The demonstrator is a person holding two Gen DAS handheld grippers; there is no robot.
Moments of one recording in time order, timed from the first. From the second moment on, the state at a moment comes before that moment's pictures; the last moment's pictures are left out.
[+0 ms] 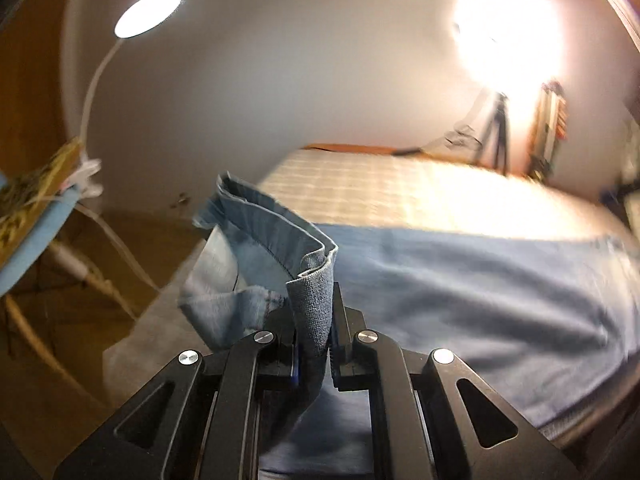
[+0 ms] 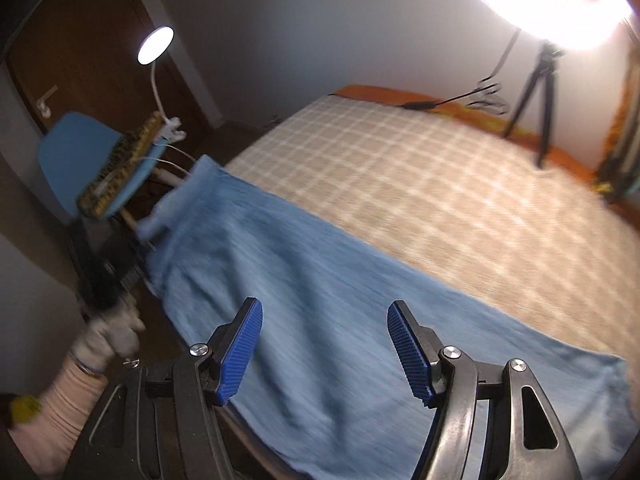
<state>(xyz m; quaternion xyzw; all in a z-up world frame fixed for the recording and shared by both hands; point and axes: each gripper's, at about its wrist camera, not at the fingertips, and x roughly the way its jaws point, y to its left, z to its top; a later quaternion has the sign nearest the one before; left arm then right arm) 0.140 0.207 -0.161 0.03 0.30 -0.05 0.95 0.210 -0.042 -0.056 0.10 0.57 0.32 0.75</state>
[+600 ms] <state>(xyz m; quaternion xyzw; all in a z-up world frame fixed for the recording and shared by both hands) 0.110 0.165 -0.182 0.14 0.26 -0.02 0.96 0.289 0.138 -0.148 0.18 0.63 0.41 0.64</state>
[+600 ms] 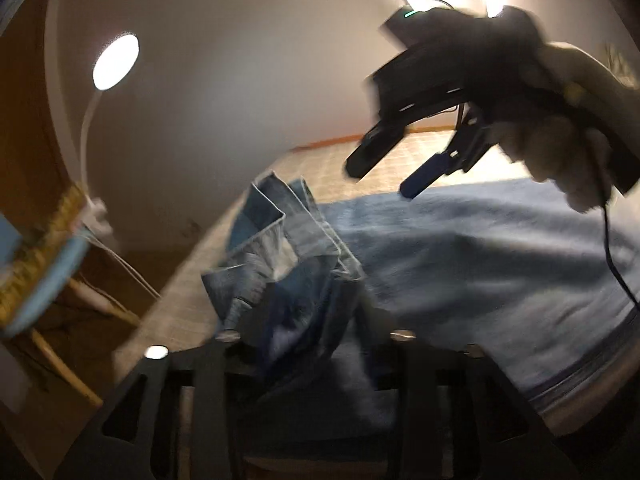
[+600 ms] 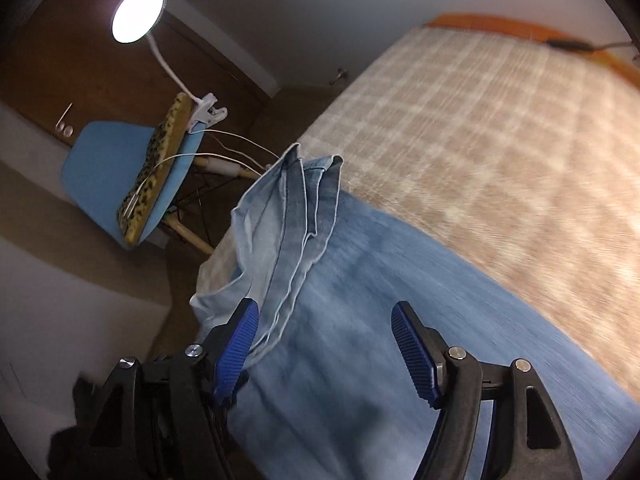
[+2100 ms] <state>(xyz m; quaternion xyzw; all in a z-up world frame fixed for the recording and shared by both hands) 0.076 0.153 -0.185 0.13 0.23 -0.03 0.96 0.291 0.143 -0.158 0.22 0.63 0.44 0.60</state>
